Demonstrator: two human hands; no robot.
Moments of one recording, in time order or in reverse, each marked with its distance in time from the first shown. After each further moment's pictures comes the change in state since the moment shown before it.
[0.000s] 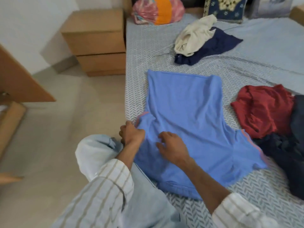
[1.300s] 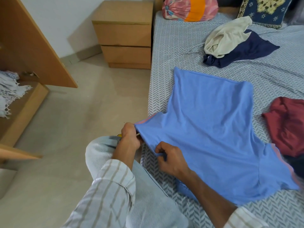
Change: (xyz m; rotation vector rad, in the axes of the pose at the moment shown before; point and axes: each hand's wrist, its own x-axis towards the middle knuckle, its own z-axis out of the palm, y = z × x) left_hand 0.058 -0.059 -0.048 -1.138 -0.083 -0.546; right_hand -0.008 -0.057 0.064 0.304 -0.029 -0.215
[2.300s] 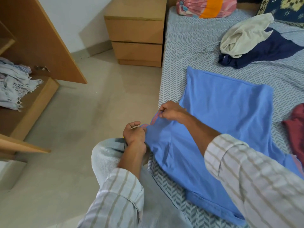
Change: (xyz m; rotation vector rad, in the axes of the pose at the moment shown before) left_hand -0.005 0.002 -0.005 0.062 0.185 0.309; right_hand 0.206 -0.004 -0.016 -0.333 -0.374 0.345
